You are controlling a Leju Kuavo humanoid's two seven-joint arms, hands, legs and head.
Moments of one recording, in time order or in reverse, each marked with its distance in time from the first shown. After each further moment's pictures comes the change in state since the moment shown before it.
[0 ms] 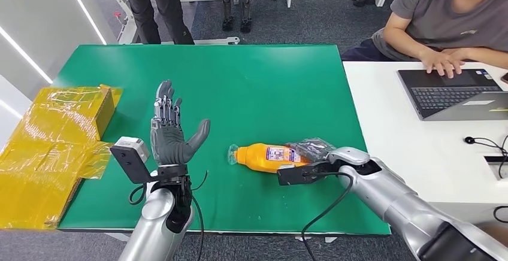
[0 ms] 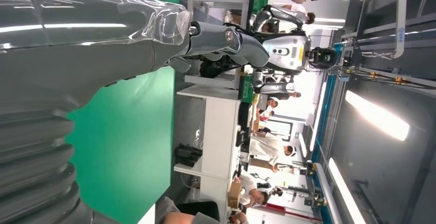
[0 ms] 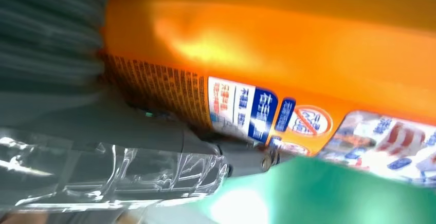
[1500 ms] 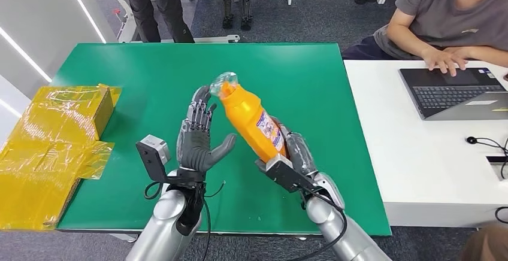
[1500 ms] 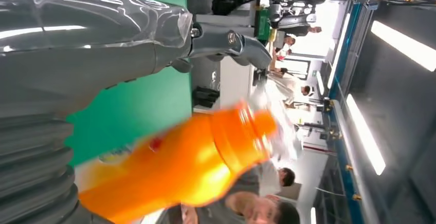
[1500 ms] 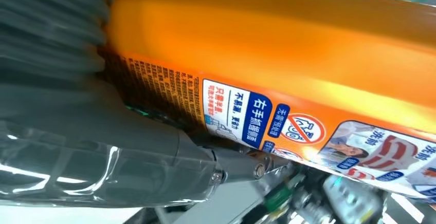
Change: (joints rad) left arm -0.028 0.000 -0.076 0.087 0.025 -0.192 0.009; right arm 0.349 0.281 -0.455 -0.263 -0.186 -0.474 -0.270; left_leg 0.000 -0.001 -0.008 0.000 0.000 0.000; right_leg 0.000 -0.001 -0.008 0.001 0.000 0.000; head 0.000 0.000
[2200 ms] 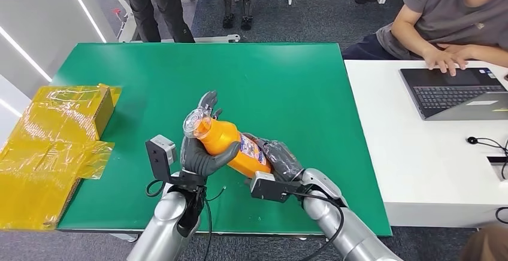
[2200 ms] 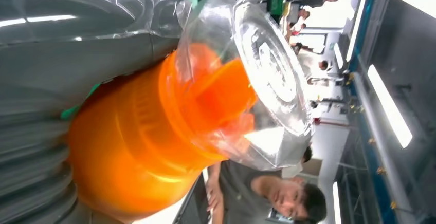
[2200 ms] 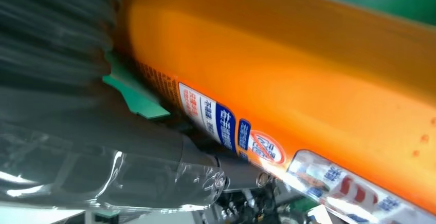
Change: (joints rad) left arm 0.008 0.003 0.016 0.035 -0.050 -0.080 -0.008; right arm -0.044 -0.001 0.046 0.043 0.184 0.263 -0.068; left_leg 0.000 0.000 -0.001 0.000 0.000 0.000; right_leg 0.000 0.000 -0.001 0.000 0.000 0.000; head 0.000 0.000
